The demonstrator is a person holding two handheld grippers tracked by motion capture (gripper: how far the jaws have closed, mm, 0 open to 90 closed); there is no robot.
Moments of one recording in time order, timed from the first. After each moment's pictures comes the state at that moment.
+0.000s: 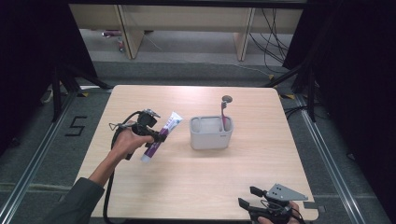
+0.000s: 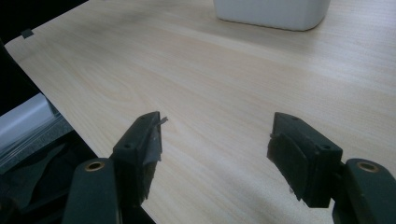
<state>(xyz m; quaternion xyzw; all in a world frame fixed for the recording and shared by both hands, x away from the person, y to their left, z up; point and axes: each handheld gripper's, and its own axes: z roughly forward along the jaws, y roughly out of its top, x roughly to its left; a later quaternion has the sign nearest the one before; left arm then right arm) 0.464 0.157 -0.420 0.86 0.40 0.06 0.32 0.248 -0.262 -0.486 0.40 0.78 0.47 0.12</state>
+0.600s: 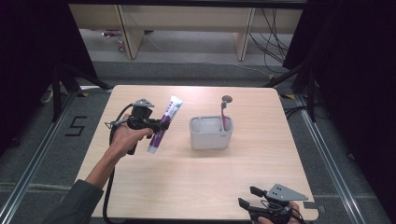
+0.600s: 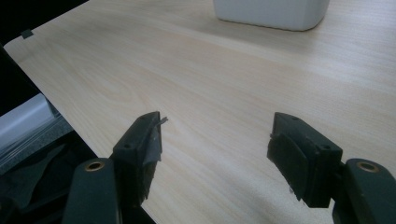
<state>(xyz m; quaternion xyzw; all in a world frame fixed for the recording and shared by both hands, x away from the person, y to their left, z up) 0.454 0.156 -0.389 0.80 0.40 0.09 0.45 0.246 -0.262 -0.486 0.41 0.77 0.47 0.11</state>
